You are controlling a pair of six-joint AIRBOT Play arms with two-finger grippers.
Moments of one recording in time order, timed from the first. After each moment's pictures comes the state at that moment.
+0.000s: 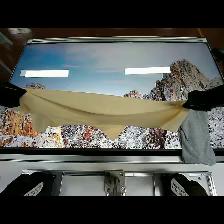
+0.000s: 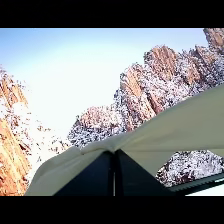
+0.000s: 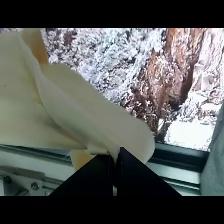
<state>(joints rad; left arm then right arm) -0.32 -0.86 1.53 1.60 -1.50 -1.59 -0.16 -1.05 1.43 -1.26 1.71 1.40</state>
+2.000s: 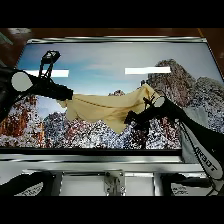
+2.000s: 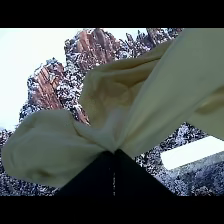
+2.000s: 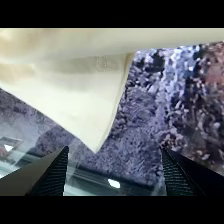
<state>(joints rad) -0.32 -1.20 1.34 1.47 -1.18 -1.55 0.24 -1.53 0.95 -0.87 1.06 1.69</state>
